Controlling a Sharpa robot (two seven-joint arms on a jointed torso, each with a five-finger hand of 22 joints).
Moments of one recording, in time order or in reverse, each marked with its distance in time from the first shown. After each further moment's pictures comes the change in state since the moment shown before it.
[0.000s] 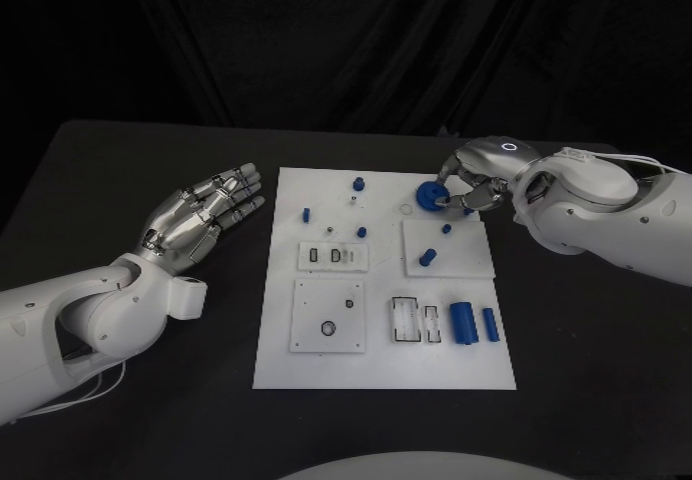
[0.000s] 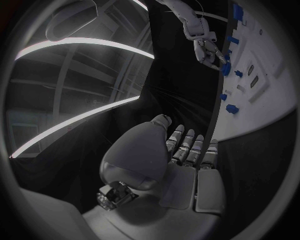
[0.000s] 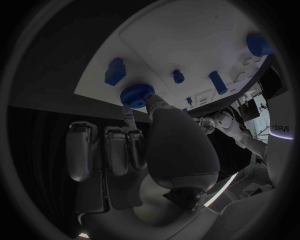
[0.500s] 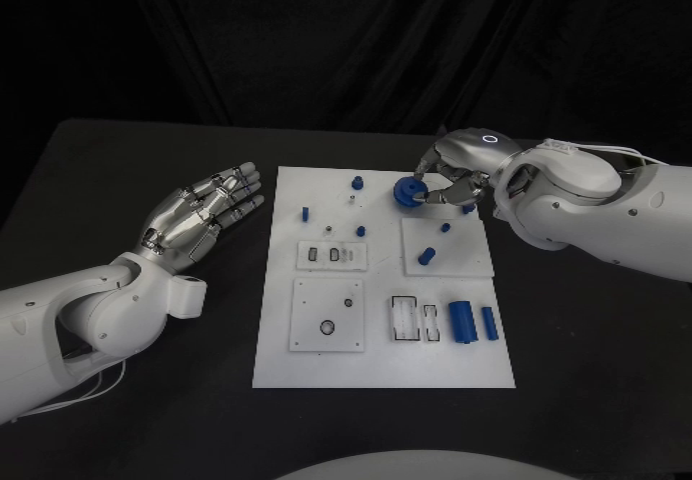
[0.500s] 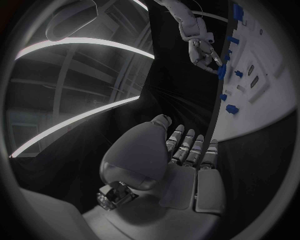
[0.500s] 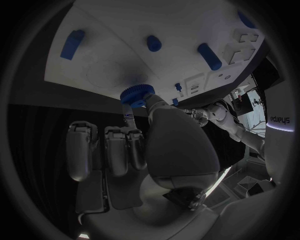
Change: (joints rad) left arm 0.000 0.004 0.000 -0.004 0.001 0.003 0.000; left_hand 0.000 0.000 0.003 -0.003 0.000 0.000 0.000 0.000 0.000 0.003 0.003 0.000 0.001 0.000 0.007 0.000 0.001 0.000 0.000 0.000 0.000 0.000; right arm 0.024 0.041 0.002 0.046 0.035 -0.008 0.003; right_hand 0.000 0.000 0.000 0.000 -0.009 0.001 -0.001 0.000 0.026 0.000 0.000 0.000 0.000 0.000 0.000 0.000 0.000 0.000 0.000 0.000 0.000 0.000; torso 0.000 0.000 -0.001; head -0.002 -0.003
